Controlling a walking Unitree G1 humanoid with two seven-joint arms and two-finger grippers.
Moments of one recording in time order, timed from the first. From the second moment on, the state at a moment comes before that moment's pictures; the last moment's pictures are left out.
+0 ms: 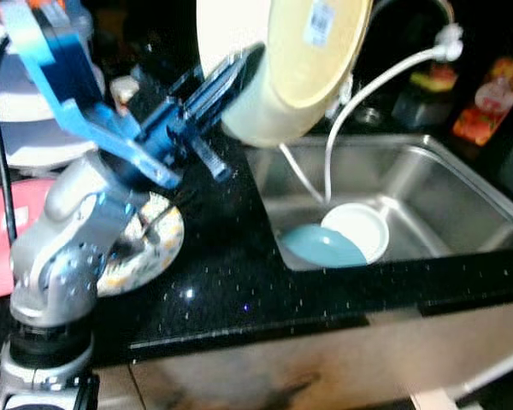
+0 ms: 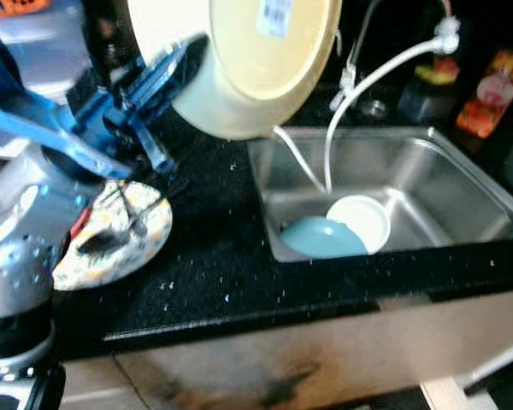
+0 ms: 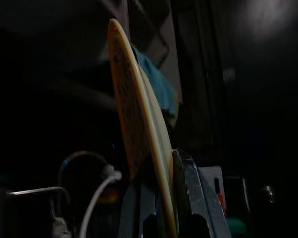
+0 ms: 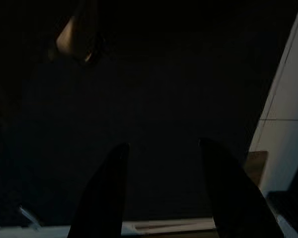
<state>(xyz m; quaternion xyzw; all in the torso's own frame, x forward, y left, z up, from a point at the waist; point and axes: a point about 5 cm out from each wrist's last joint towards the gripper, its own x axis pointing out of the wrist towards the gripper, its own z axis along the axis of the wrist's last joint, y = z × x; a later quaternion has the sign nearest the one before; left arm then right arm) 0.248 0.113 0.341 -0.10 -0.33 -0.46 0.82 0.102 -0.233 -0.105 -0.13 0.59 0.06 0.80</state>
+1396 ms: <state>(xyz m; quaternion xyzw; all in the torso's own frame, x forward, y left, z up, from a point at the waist) 0.255 0.070 0.300 -0.06 -0.24 -0.46 0.85 0.095 -0.233 -0.107 -0.13 0.60 0.06 0.79</state>
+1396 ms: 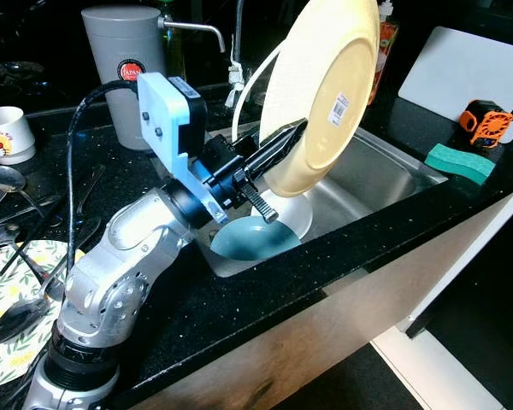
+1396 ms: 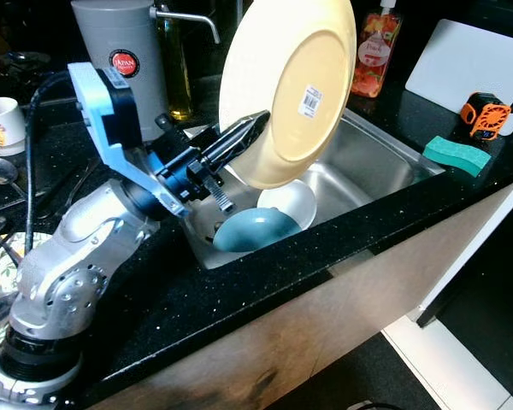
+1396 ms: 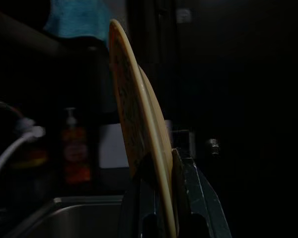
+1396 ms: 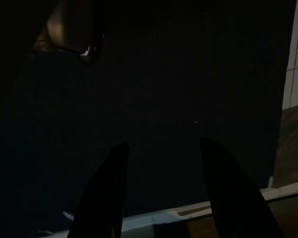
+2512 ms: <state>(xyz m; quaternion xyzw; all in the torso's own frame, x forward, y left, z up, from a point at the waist) 0.276 0.104 0.326 0.01 -0.27 -0.27 0.92 0.101 -0.233 -0.105 -0.12 0.58 0.09 0.80</state>
